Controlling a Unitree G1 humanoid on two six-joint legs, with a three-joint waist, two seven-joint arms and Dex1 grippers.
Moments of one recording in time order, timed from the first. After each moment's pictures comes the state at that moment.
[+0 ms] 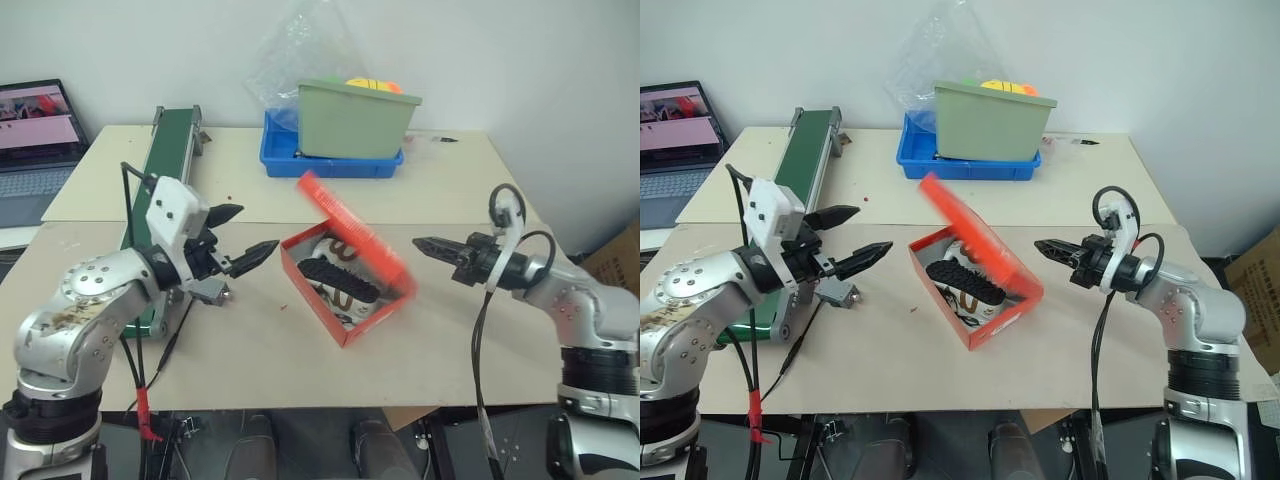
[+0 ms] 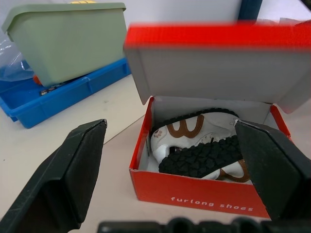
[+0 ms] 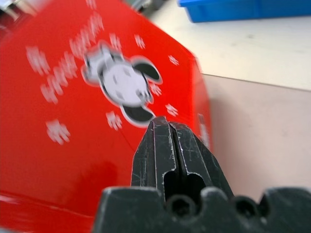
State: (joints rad) left arm -0.33 0.72 0.22 -0.53 -0.63 0.80 -0.61; right arm -0.47 -0.63 -0.25 -0.09 0.69 0.96 0.85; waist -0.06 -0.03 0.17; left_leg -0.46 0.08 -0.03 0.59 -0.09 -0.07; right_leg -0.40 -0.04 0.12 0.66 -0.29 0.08
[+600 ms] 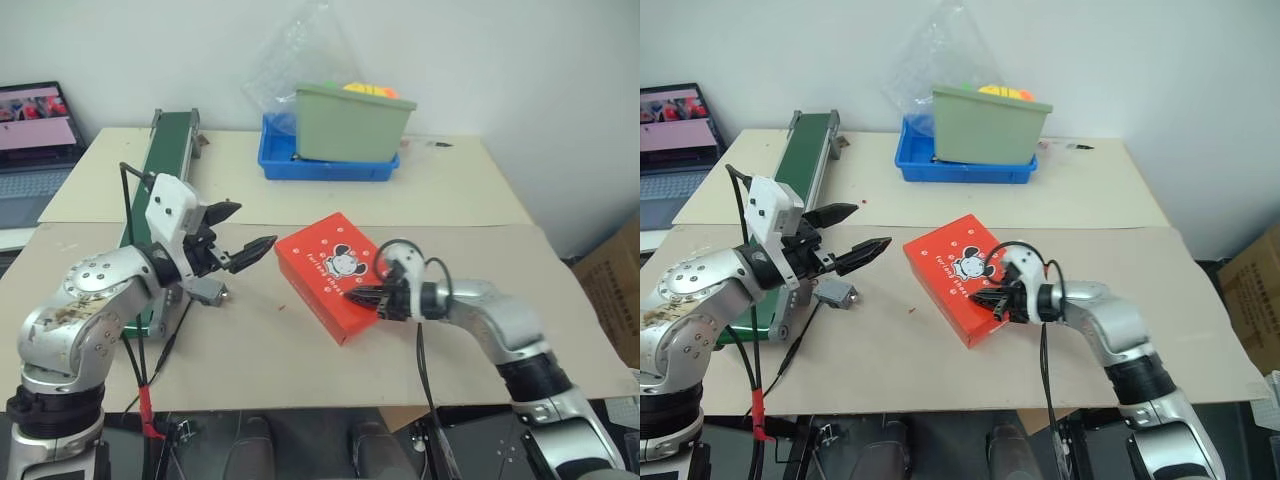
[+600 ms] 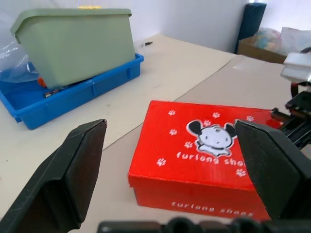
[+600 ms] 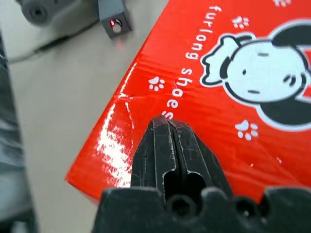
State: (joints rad) left arm -0.35 0.68 0.20 -0.50 -0.63 0.79 -0.59; right arm -0.50 -0.52 0.31 0.03 0.36 0.63 0.83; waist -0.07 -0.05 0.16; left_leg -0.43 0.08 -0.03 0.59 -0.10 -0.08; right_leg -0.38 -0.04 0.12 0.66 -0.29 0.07
